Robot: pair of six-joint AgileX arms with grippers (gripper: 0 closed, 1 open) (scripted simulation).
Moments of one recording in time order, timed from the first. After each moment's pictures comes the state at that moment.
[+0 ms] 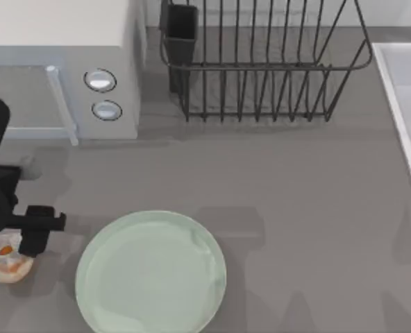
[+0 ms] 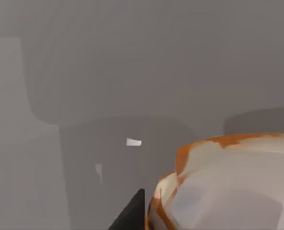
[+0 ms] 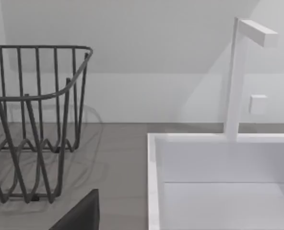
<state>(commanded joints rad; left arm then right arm) -0.09 1.61 0.86 -0.78 0.00 0.00 0.00 0.00 0.00 0.00 0.00 0.00</state>
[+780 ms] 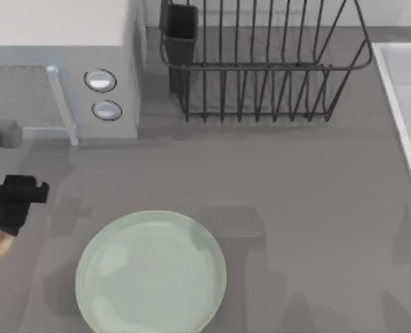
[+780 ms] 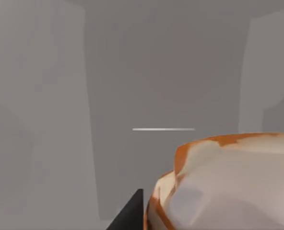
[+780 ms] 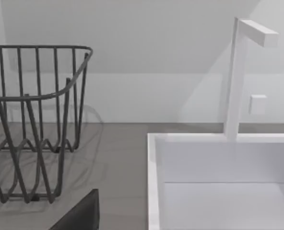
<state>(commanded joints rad) -0.09 1.49 1.04 -1.09 0.00 0.00 0.00 0.00 0.00 0.00 0.00 0.00</state>
